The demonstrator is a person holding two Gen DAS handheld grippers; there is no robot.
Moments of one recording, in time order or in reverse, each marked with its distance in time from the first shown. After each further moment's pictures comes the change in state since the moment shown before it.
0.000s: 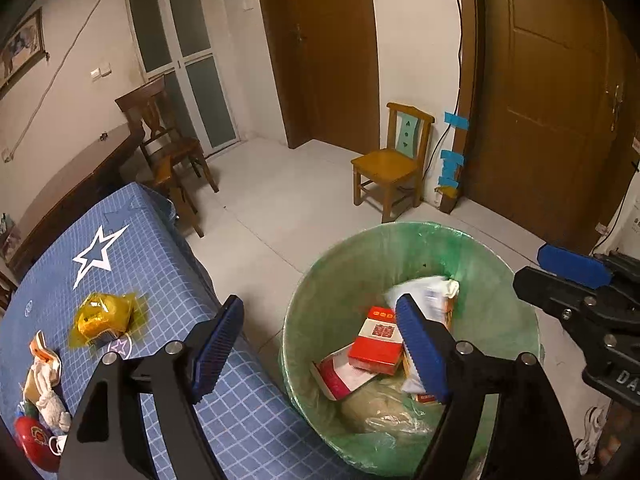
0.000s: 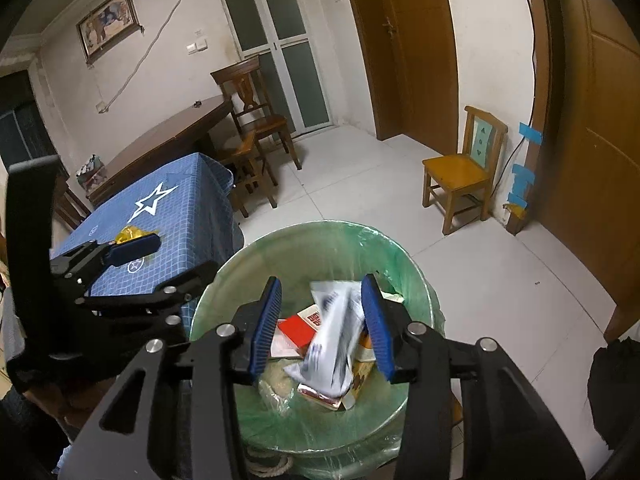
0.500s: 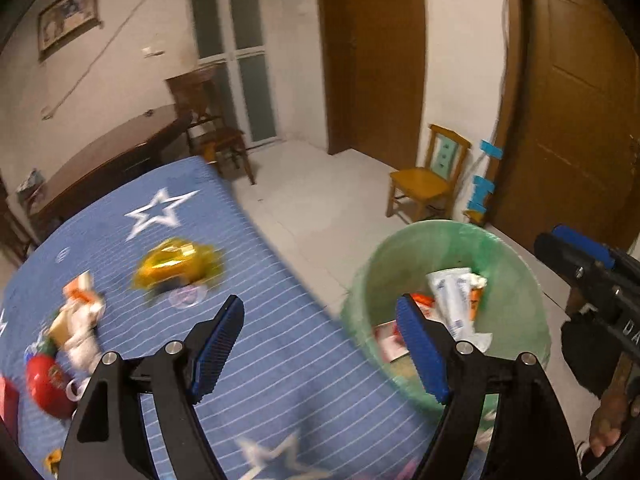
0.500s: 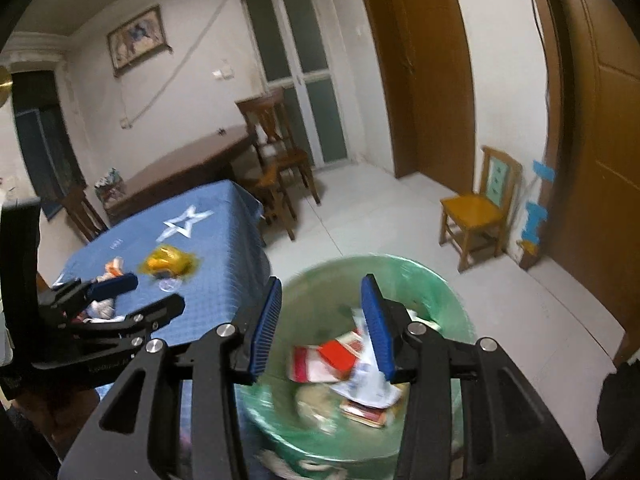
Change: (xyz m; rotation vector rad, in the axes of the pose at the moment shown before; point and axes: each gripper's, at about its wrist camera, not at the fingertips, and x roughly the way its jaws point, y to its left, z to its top) left arm -0.074 0.065 -0.050 -0.155 -0.043 0.103; right arm -0.028 0.056 -0.005 -0.066 -0.166 0.065
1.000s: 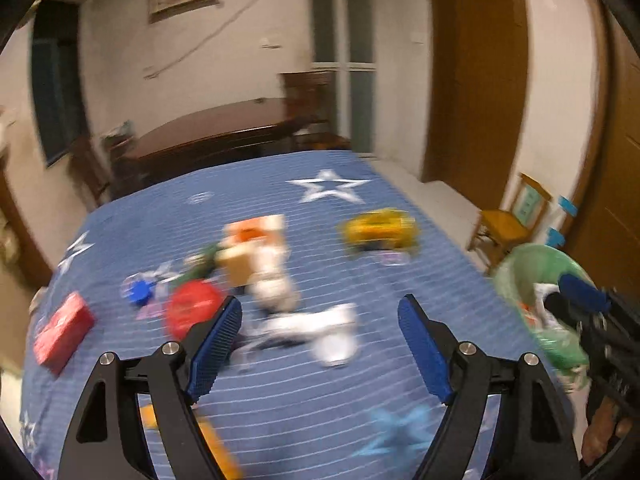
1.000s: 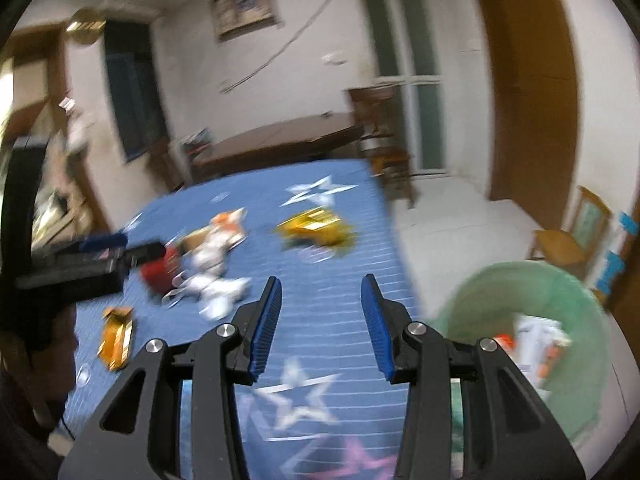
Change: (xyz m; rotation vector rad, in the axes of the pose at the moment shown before) left arm -0.114 0.192 -0.082 -0.250 -0.058 0.256; right arm 0.014 0.155 -0.037 -0.237 0.053 0.288
